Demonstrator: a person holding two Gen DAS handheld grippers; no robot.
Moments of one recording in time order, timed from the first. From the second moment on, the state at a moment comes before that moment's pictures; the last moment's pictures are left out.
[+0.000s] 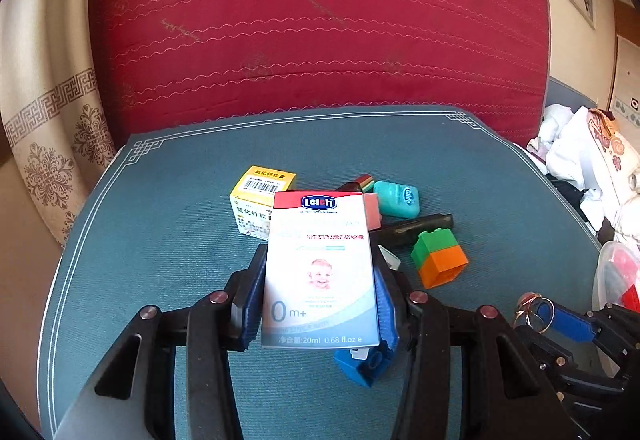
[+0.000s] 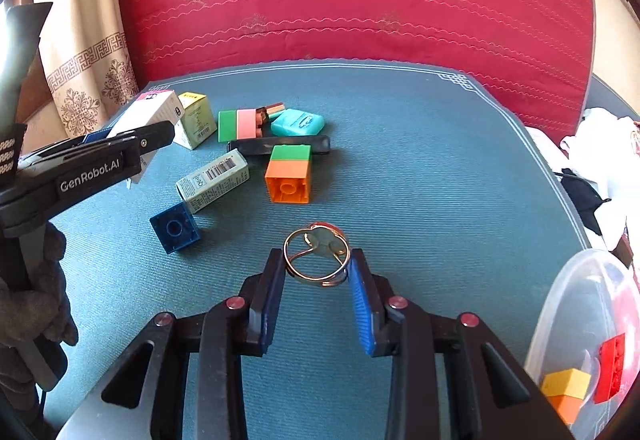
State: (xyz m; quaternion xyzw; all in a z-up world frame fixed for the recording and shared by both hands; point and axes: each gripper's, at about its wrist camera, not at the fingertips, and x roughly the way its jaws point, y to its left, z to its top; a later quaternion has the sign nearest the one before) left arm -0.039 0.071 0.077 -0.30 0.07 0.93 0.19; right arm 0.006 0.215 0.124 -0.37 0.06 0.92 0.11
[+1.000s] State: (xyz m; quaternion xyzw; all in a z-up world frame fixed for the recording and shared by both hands) left arm 0.046 0.171 0.100 -0.28 0.13 0.90 0.30; right arm 0.092 0.289 0.149 -0.32 0.12 0.92 0.18
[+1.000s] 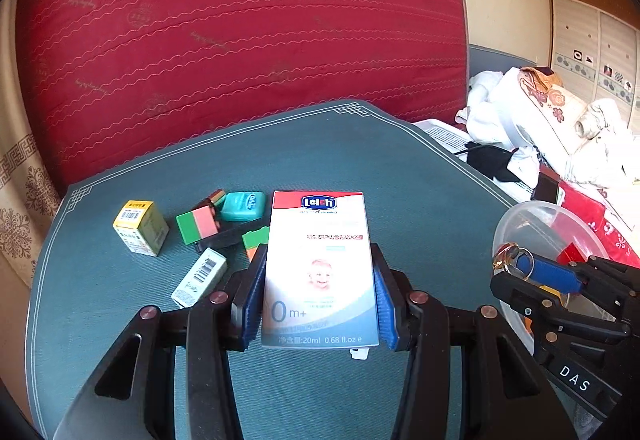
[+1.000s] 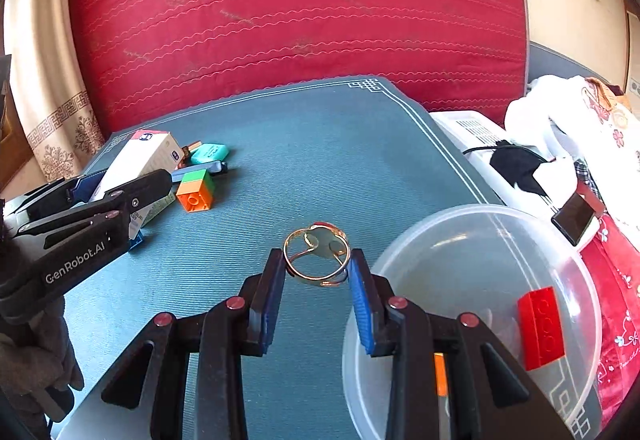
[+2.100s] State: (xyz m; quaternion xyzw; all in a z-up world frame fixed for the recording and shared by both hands) left arm 0.109 0.274 0.095 -0.32 0.13 0.82 0.46; right arm 0.174 0.360 0.149 -0.32 0.15 0.89 0.28
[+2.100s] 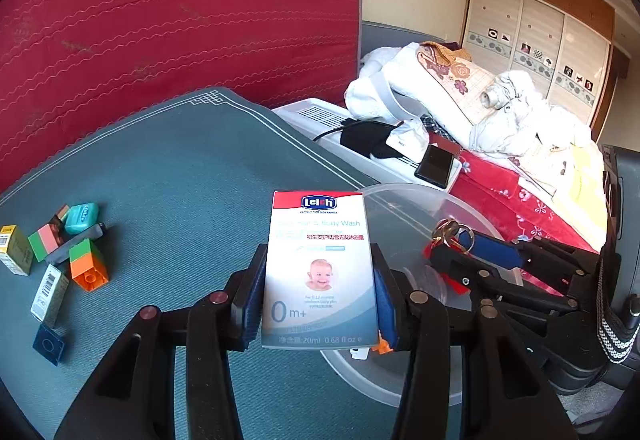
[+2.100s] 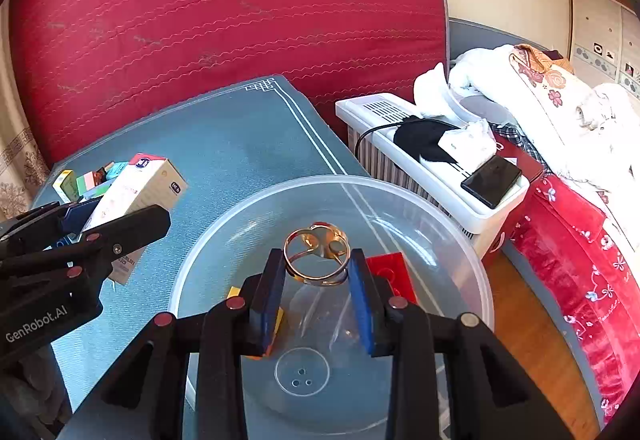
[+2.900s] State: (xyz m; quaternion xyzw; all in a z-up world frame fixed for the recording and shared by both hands) left arm 0.116 0.293 0.105 -0.31 0.10 0.80 0.50; right arm 0.191 0.375 0.146 -0.32 0.16 0.88 0.31
